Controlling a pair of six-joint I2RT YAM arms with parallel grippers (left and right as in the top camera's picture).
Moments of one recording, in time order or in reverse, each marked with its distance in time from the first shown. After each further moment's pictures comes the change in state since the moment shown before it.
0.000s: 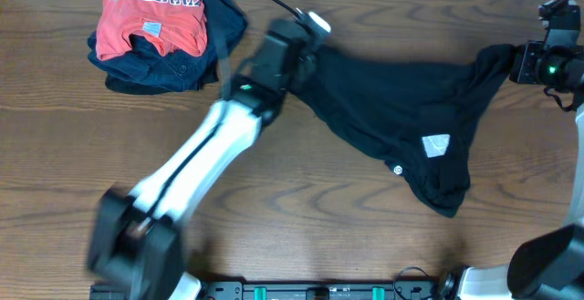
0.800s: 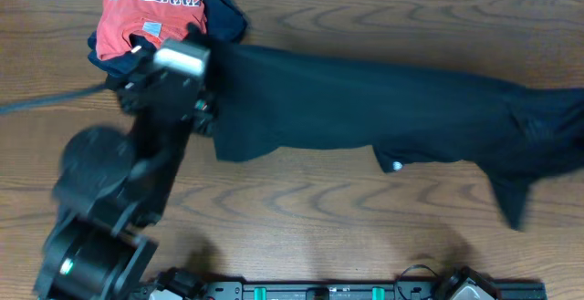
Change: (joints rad) left arm 0.029 -0.784 0.002 -0.233 -0.030 -0.075; right arm -0.287 -0.623 0.280 -0.335 0.103 0.144
